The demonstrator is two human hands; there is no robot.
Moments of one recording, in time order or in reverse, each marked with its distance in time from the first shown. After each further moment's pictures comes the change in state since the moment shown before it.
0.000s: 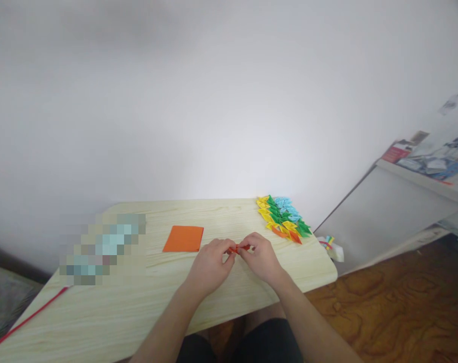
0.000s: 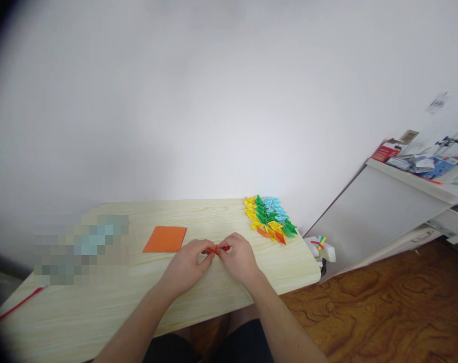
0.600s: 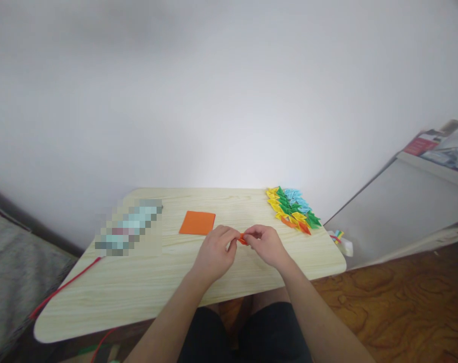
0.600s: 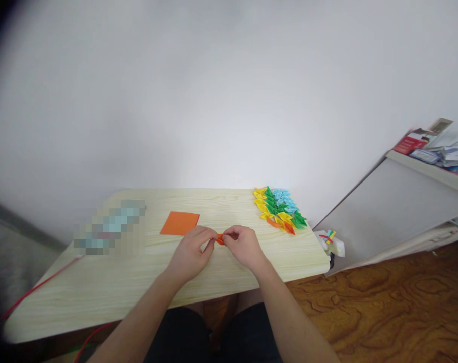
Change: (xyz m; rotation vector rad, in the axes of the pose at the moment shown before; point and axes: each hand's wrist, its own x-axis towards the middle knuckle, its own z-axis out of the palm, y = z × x) left_hand -0.019 0.002 -0.014 0.000 0.124 0.086; right_hand -0.003 -0.010 0.010 0.201 -0.115 0.148
